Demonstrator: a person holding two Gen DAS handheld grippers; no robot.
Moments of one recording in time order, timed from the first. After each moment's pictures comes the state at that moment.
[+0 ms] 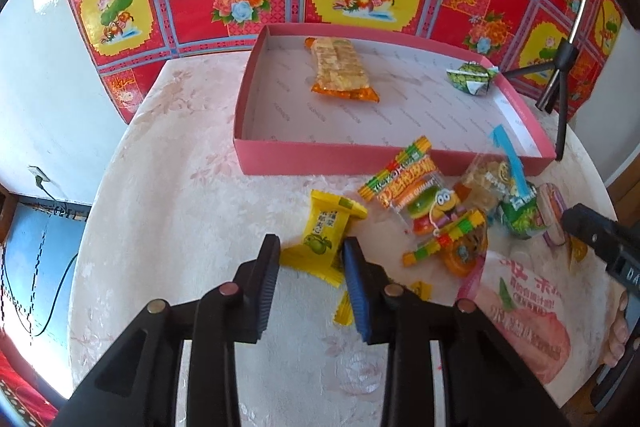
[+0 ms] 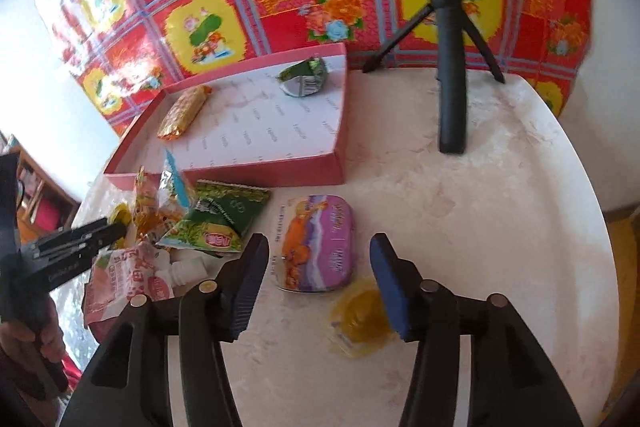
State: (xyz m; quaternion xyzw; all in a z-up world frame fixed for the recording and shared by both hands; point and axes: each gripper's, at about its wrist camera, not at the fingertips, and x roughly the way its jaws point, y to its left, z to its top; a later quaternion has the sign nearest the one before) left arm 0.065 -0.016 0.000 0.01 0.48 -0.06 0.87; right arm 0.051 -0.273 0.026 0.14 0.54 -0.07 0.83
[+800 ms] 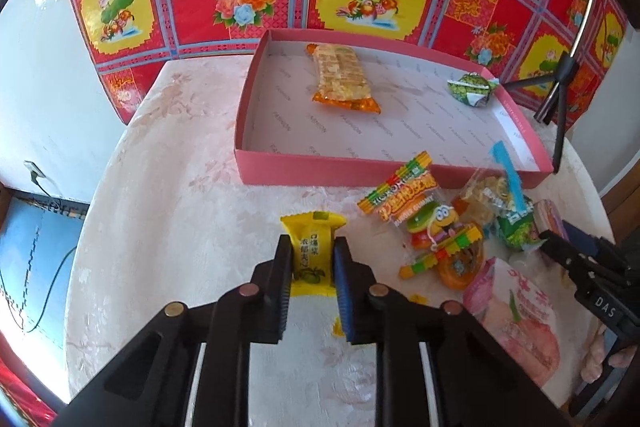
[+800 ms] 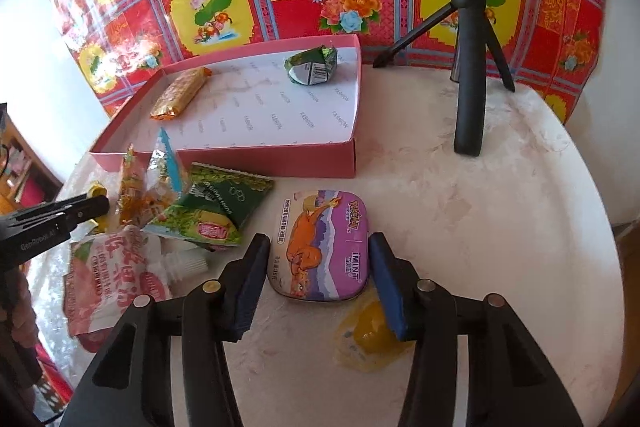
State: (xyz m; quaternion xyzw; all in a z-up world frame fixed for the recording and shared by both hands) left arm 0.067 -0.011 0.005 -0.01 0.48 -0.07 0.87; right arm 0.053 -0.261 0.012 0.11 0.54 -0.08 0.83
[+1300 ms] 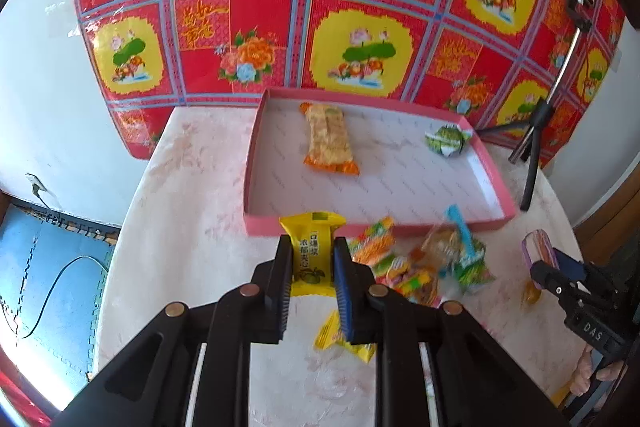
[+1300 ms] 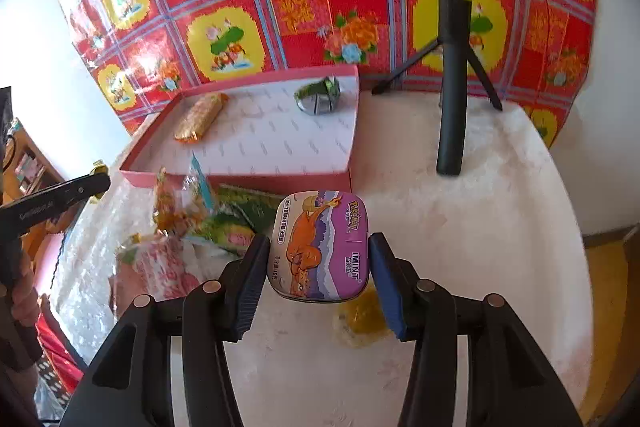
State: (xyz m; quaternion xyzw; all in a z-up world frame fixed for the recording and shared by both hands) left arm 0.072 -0.010 0.060 -0.03 0.45 -0.07 0.89; right arm 0.046 -0.269 0.053 0.12 0.52 -0.06 0.84
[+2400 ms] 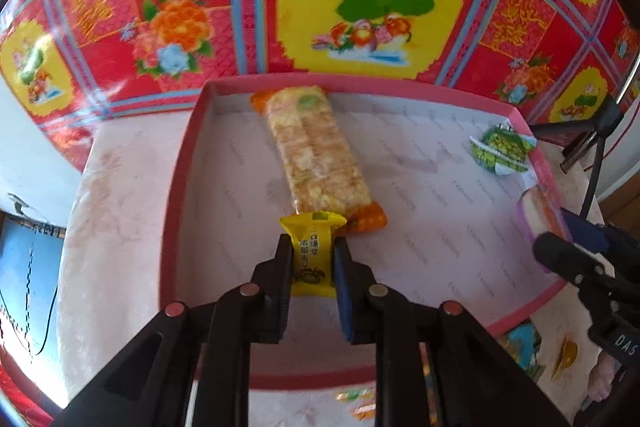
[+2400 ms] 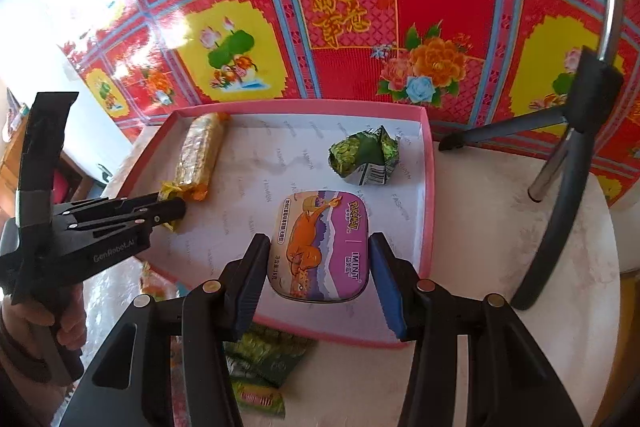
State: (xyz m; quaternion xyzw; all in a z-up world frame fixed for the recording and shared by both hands) left arm 0.188 -0.049 0.000 0.01 0.51 -0.08 0.86; right arm 0.167 -0.269 0.012 0.12 0.56 -0.01 0.82
